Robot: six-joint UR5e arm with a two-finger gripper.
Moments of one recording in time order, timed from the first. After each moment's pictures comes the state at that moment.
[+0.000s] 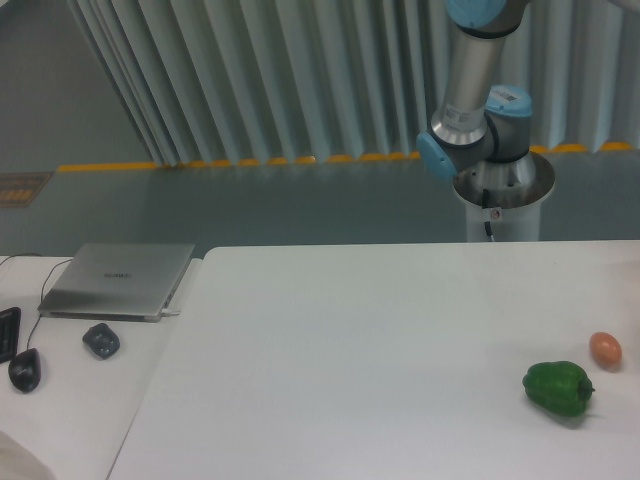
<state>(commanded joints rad) 2.76 -1.91 -1.35 -1.41 1.58 1.93</state>
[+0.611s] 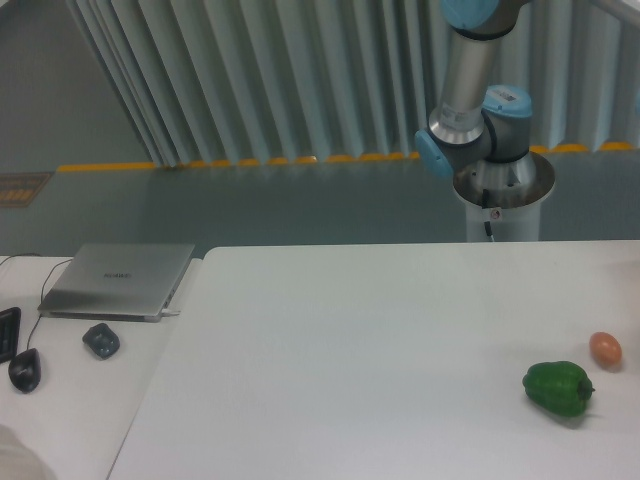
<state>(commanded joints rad) 2.73 -1.92 -1.39 -1.41 1.57 1.93</state>
